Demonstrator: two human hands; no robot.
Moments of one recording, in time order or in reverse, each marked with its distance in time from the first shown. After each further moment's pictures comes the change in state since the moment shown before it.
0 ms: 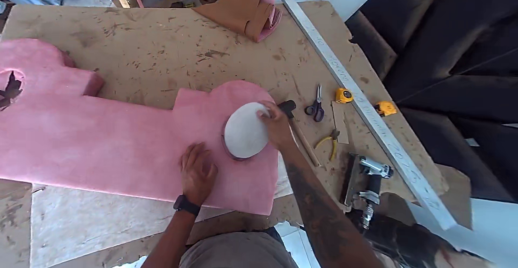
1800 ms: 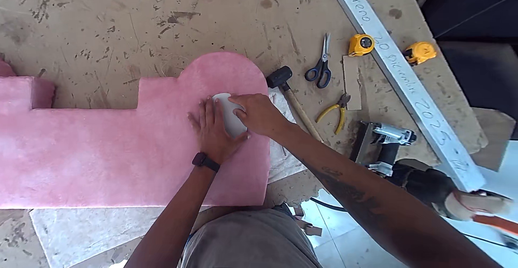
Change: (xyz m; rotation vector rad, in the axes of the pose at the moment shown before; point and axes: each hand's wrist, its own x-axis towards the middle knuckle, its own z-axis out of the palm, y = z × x) left_hand 0.095 0.097 0.099 0.344 -0.293 0.087; right_hand 0.028 0.008 -0.026 -0.858 -0.461 -0.180
